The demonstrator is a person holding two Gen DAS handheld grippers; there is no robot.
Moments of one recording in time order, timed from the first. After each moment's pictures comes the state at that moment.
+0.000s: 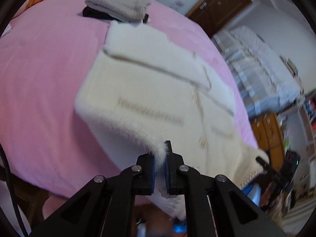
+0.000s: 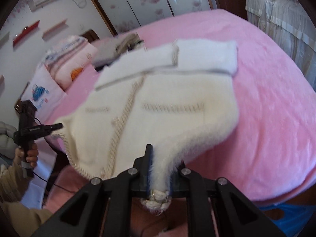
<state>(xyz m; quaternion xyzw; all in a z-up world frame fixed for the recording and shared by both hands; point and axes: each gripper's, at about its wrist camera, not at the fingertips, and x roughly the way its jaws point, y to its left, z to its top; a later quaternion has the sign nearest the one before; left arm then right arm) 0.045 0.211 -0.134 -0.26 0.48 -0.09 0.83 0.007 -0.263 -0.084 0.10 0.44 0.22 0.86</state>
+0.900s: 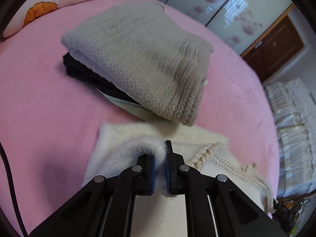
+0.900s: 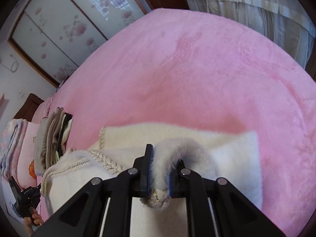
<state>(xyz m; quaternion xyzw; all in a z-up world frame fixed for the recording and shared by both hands) 0.413 0.279 -0.175 -0.29 0.47 0.11 0.82 0.408 -0.293 -0.157 0.24 0.49 0.00 0.84</state>
